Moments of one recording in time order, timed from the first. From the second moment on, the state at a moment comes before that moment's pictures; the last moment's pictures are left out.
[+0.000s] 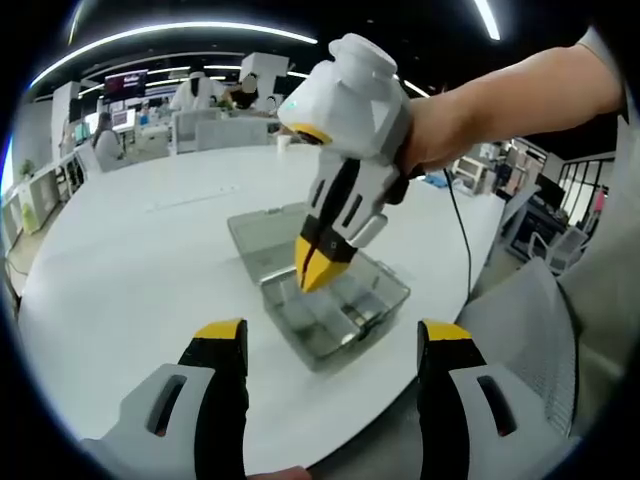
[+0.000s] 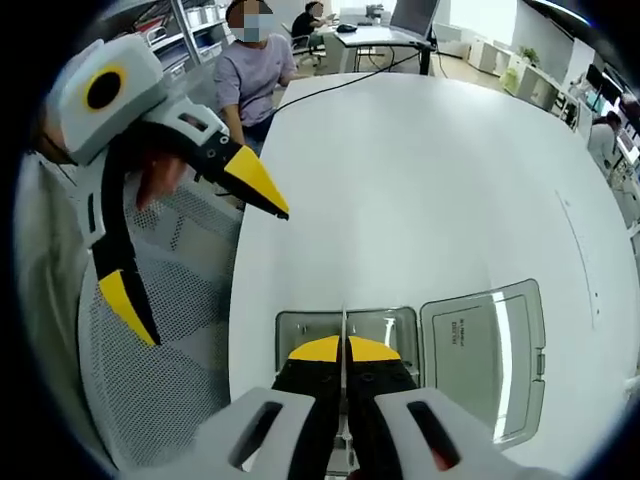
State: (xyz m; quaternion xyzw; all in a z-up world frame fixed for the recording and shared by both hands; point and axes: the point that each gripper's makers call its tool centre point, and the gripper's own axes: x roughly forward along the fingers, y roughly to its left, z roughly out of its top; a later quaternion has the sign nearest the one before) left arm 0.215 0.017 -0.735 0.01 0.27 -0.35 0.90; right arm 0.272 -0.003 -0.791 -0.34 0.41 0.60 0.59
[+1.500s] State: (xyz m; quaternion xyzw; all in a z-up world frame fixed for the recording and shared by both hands) left arm 0.214 0.019 -0.740 0.01 0.27 -0.35 0.90; right arm 0.278 -0.006 -0.786 -0.28 0.37 0.62 0.63
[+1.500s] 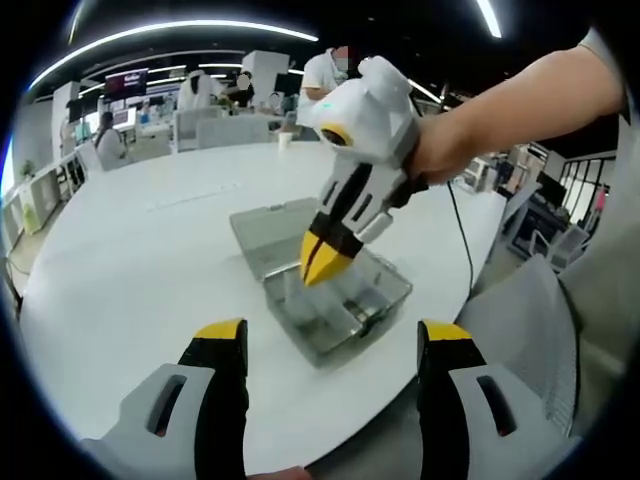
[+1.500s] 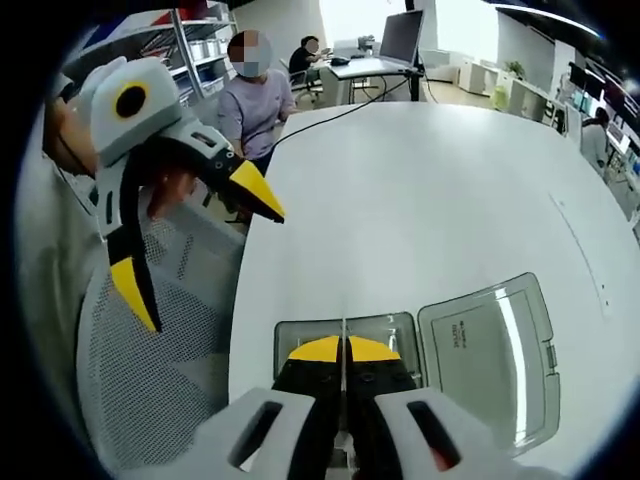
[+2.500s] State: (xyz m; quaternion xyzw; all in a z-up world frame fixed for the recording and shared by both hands) left arm 0.238 -0.011 -0.717 0.12 0.23 -0.47 0.84; right arm 0.233 -0.013 -0.733 -0.33 0.33 0.68 0.56
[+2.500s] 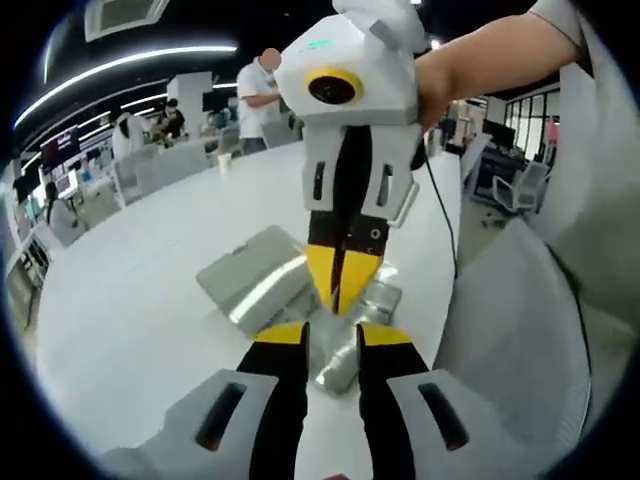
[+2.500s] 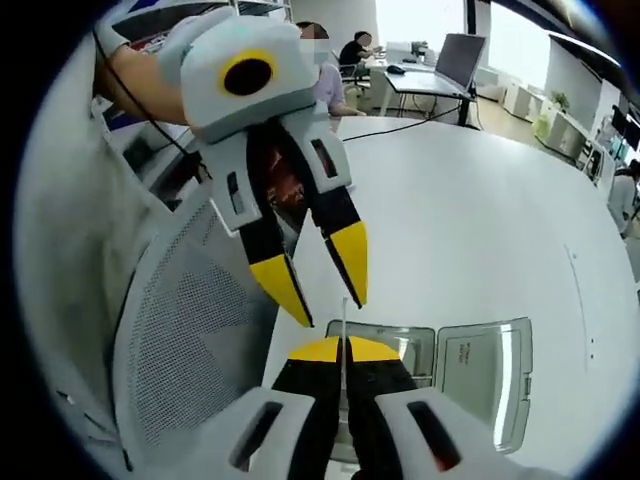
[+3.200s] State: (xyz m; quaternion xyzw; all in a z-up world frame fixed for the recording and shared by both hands) left arm 0.226 -0.020 -0.728 0.12 0.26 -0.50 0.82; right arm 0.219 -0.018 -0.728 -0.34 0.33 0.70 0.53
